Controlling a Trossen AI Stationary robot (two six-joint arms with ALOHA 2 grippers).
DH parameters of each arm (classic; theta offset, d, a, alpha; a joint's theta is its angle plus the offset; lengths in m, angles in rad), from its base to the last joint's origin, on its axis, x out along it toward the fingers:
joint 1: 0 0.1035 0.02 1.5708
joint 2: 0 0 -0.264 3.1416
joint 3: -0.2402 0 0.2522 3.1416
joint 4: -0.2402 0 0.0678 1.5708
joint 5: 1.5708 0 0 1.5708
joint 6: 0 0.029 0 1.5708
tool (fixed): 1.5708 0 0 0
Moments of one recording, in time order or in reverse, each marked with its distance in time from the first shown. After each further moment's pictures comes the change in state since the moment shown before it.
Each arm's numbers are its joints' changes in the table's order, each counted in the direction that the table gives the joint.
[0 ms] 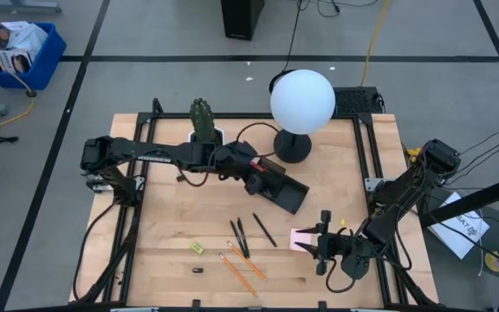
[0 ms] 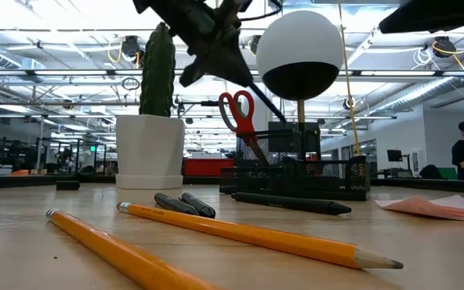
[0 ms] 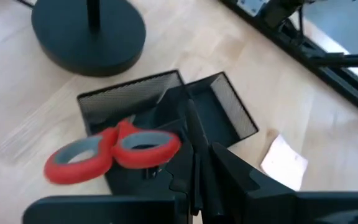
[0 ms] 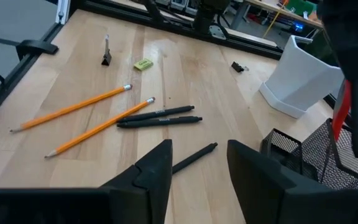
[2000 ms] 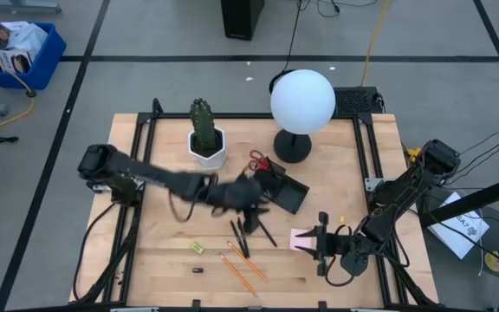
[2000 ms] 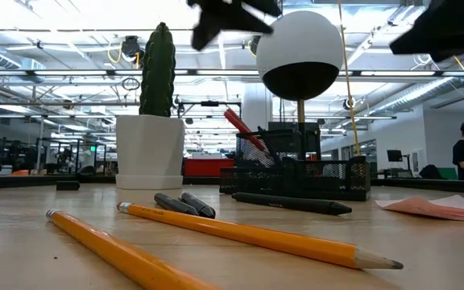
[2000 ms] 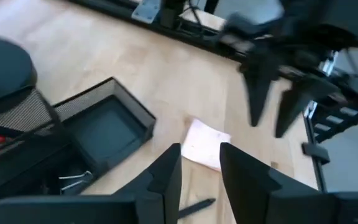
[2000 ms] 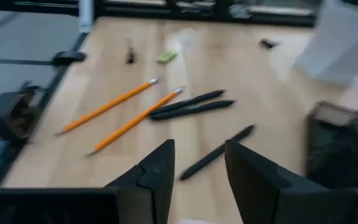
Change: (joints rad) left arm -0.311 -0.014 0.000 0.180 -0.152 0.114; right arm -0.011 -0.013 0.076 0.129 -0.131 0.149
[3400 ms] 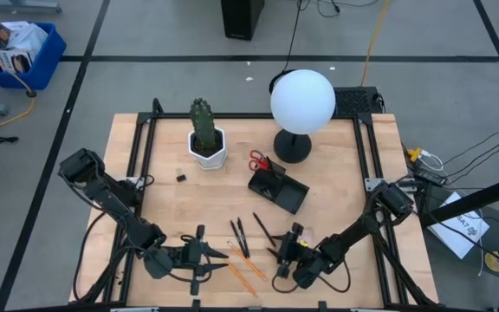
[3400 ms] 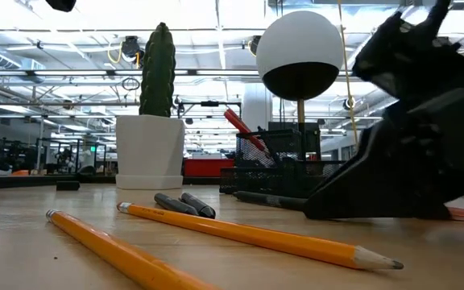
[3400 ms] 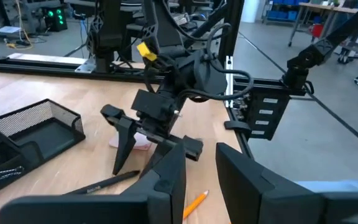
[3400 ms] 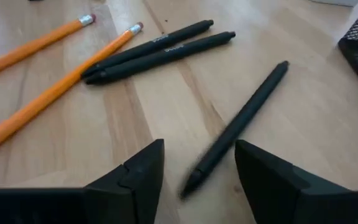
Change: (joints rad) left arm -0.579 0.105 0.508 0.711 -0.523 0.140; right arm -0.150 -0.633 -0.252 0.143 0.071 0.230
